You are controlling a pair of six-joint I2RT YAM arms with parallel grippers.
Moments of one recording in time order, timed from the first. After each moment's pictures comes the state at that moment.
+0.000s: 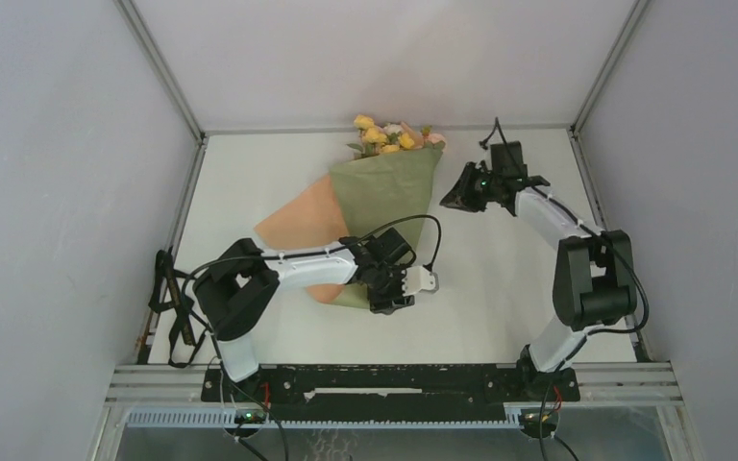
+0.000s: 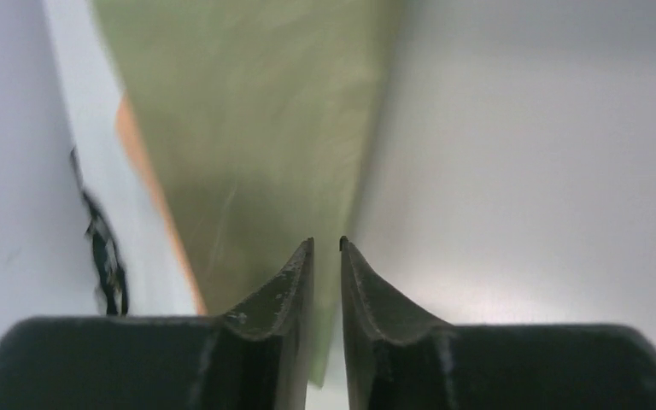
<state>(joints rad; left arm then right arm) -0.95 1.80 1.11 -0.50 0.28 0.55 0.13 1.72 1.21 -0.34 -0.42 0.55</state>
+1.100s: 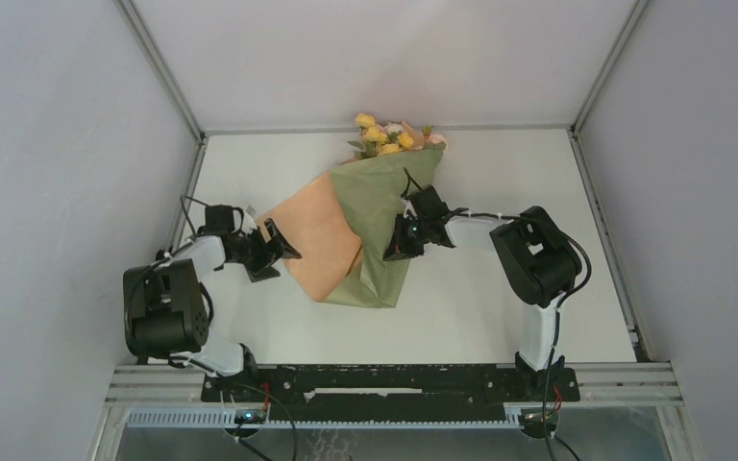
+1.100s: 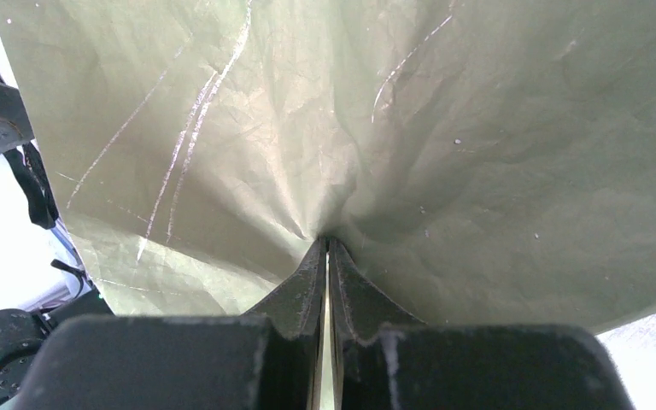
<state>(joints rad) 0.16 1.52 0.75 -0.38 0.55 -0.34 0.54 1.94 1.10 -0.12 -0.45 0.65</state>
